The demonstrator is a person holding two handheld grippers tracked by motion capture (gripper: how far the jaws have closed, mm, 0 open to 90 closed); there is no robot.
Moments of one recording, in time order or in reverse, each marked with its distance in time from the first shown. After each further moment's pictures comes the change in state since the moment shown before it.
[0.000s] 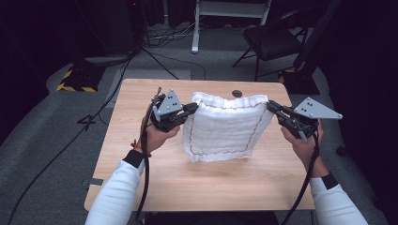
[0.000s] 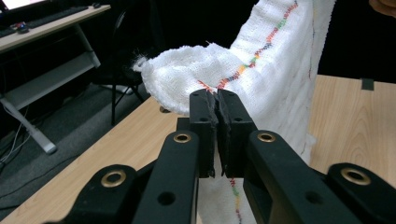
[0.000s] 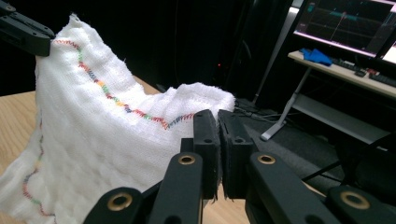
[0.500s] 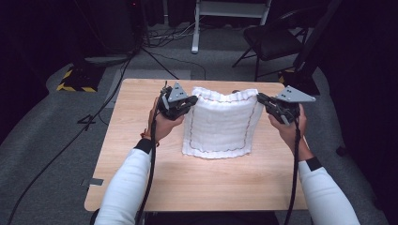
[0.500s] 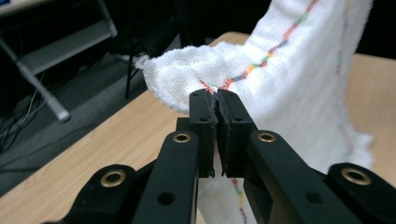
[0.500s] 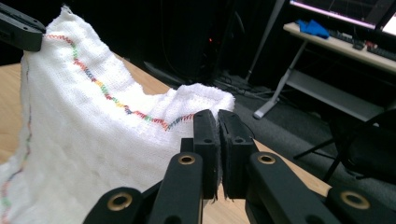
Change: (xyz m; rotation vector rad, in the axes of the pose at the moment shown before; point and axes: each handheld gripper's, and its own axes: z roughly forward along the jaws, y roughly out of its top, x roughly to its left) left arm 0.047 -0.031 0.068 0.113 0.083 -0.094; right arm -0.023 -0.019 0.069 0.119 -0.038 0.012
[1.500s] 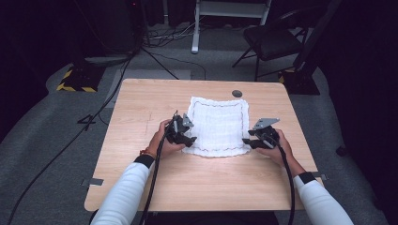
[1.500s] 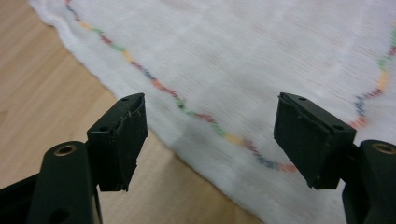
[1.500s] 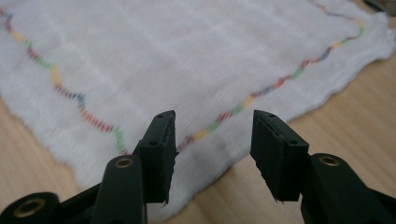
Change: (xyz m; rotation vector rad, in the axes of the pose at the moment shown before) left arm -0.032 -0.100 0.049 0.403 -0.071 0.064; right arm 0.029 -0.129 0.054 0.445 0.265 -0.037
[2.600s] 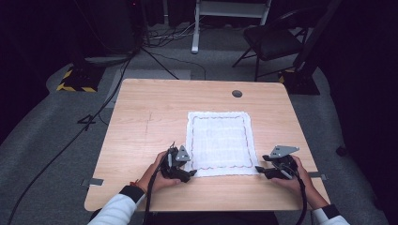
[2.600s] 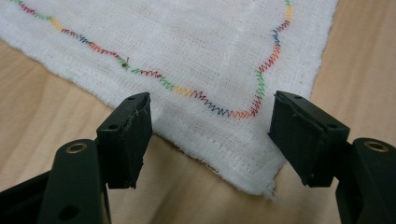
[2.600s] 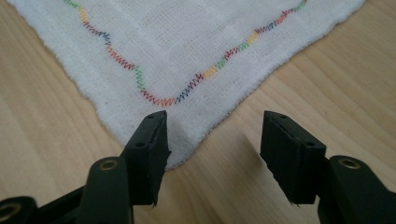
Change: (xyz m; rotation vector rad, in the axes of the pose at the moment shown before) left arm -0.087 -0.055 -0.041 -0.018 -0.153 -0.003; right arm 0.049 -0.071 -0.058 0.033 0.040 0.040
